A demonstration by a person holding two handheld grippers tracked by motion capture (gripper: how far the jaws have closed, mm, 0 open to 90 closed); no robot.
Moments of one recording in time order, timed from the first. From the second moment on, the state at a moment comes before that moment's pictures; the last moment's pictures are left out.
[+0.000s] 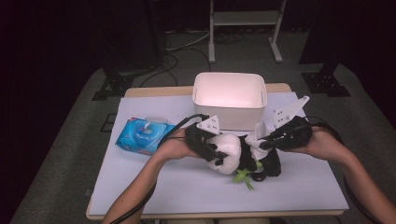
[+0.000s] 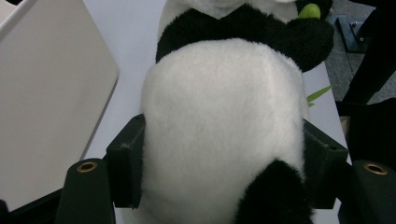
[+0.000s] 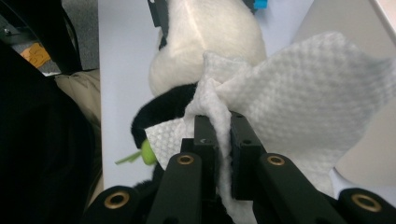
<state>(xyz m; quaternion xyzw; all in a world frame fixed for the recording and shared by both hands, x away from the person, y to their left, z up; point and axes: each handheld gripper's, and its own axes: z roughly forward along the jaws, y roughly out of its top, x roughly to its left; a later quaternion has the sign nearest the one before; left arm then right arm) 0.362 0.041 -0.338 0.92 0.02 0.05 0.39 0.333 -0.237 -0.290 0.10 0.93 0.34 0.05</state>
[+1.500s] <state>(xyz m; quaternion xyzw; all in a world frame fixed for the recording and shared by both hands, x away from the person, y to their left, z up) 0.356 0.061 -0.364 0.91 0.09 -0.06 0.40 0.322 -0.234 -0.318 0.10 0.94 0.33 0.02</state>
